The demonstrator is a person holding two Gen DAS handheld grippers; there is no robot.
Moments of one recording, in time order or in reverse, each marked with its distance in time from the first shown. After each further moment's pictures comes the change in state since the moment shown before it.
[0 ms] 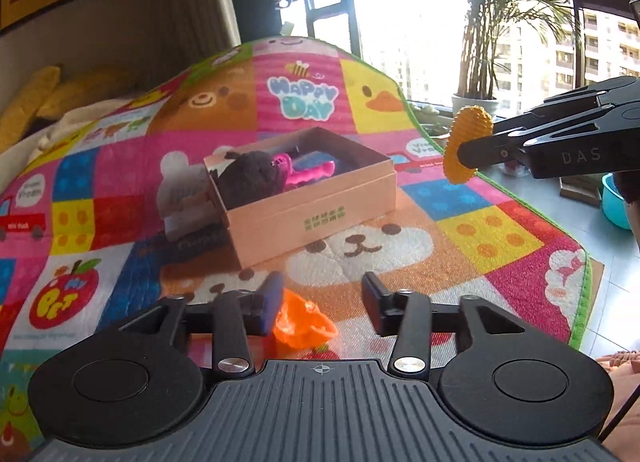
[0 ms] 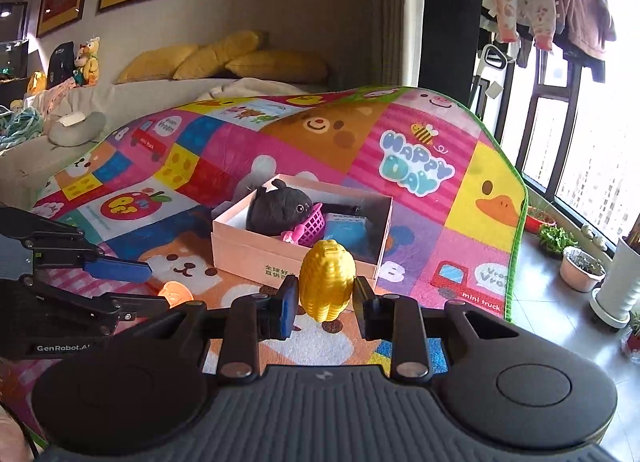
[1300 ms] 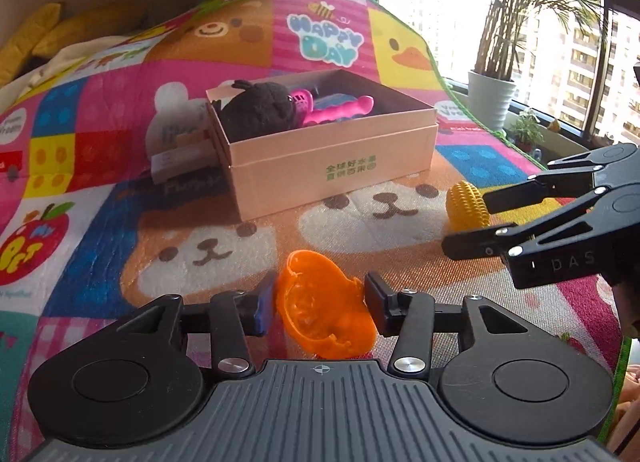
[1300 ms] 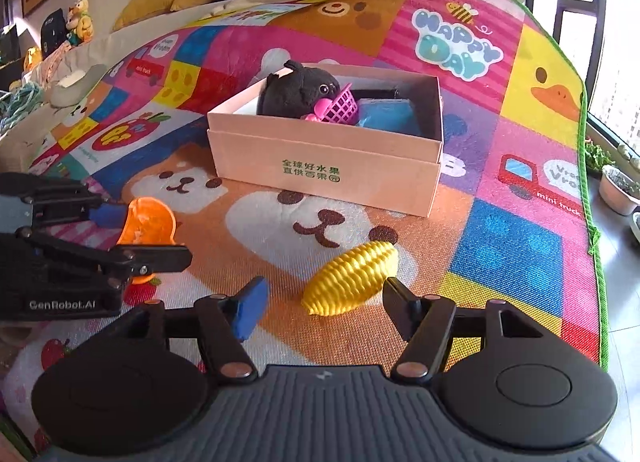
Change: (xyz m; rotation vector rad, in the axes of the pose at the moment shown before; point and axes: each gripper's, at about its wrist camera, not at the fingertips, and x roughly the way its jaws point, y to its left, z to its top) left arm 0.066 0.023 -0.013 -0.091 0.117 -0.025; right arm 0.094 0.007 -0.043 0.093 0.239 0.092
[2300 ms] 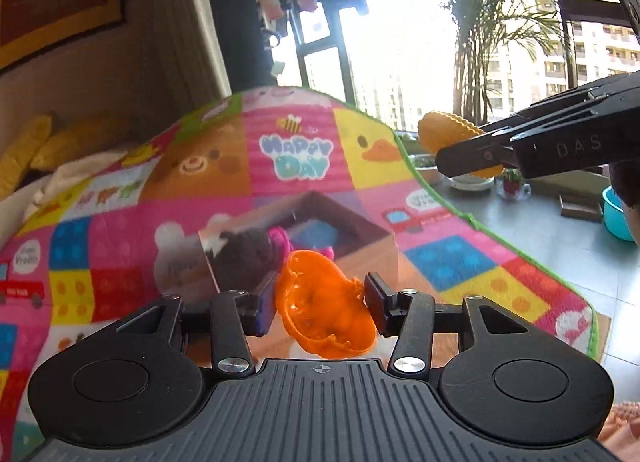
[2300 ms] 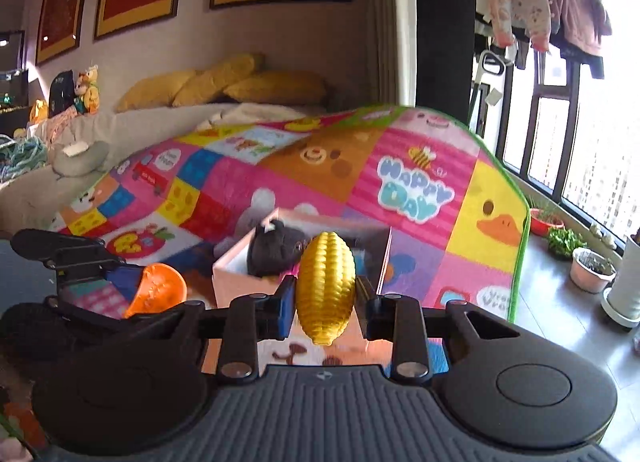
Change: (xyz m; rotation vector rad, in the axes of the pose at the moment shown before) left arm -0.057 -0.040 0.073 0.166 -0.246 0.027; right arm -0.119 -0.013 0.064 -0.049 -0.310 -0.047
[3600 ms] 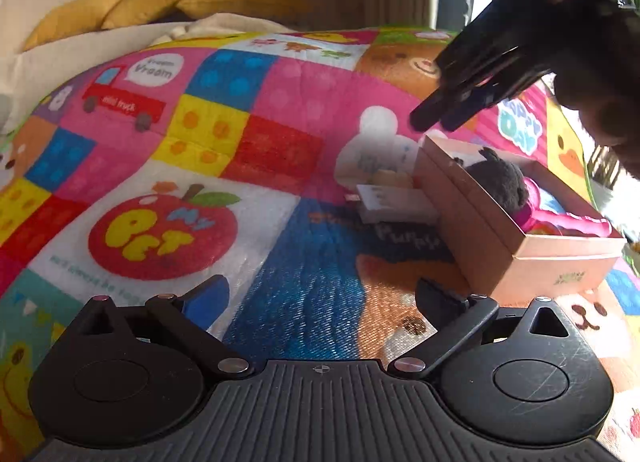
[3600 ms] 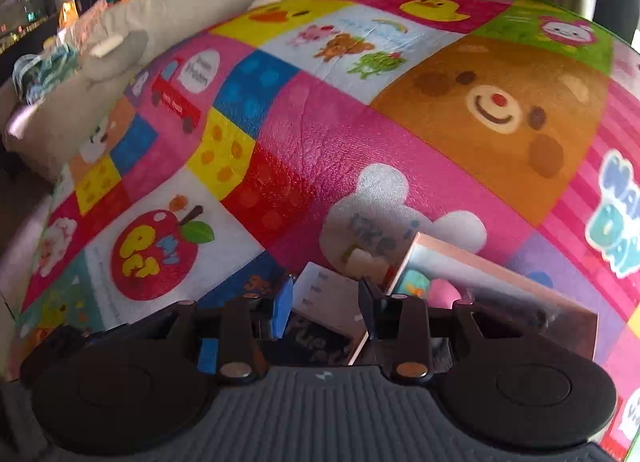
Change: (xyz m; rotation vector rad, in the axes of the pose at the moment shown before) left arm 0.050 0.180 -0.116 -0.504 0.148 0.236; right arm 0.318 0.125 0.109 -0.117 0.527 0.203
